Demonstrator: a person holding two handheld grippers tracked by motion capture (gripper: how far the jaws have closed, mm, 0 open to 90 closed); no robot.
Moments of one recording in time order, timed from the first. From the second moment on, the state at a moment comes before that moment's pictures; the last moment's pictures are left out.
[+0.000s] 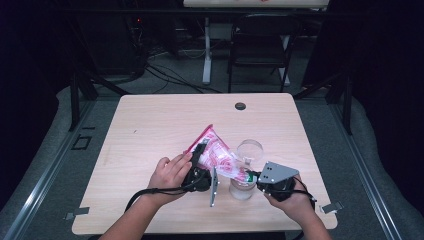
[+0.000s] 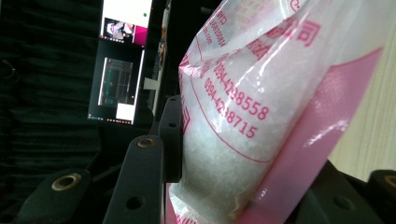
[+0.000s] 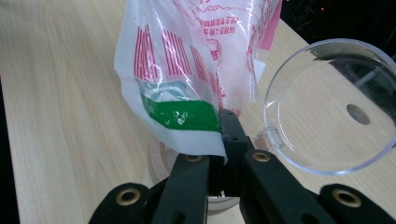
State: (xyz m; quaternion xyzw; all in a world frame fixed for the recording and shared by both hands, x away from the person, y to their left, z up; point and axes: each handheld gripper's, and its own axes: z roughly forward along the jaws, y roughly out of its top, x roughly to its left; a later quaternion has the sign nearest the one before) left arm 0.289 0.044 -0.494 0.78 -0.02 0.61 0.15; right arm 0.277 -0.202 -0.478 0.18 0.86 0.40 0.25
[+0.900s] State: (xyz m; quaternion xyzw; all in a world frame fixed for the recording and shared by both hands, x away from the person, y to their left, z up) left arm 0.287 0.042 -0.494 0.77 -0.03 0.62 0.15; right arm 0.278 -0.203 -0.479 0.18 0.87 0.40 0.24
